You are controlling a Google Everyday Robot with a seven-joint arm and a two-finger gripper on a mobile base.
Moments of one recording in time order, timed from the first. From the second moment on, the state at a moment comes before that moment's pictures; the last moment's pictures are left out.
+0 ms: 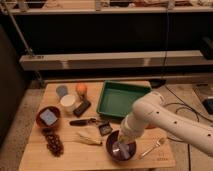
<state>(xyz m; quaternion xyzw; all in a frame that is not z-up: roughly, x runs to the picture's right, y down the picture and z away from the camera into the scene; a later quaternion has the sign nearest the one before) 0.079 0.224 0.674 -0.21 -0.33 -0.50 0.77</state>
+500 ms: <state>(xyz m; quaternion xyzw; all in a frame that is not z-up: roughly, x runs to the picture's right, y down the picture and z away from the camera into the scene) 0.051 0.198 0.686 -0.20 -0.31 -0.52 0.77</state>
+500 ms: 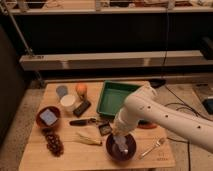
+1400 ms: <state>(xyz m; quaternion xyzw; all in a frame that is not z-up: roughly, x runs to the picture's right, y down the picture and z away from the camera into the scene) -0.015 0.234 0.678 -0.19 -0.39 -0.55 0.71</state>
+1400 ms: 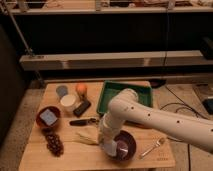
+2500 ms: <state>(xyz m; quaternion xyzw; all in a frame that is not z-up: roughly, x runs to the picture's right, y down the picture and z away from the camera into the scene) 0.098 0.221 0.644 -0.18 -0.29 -0.50 0.80</state>
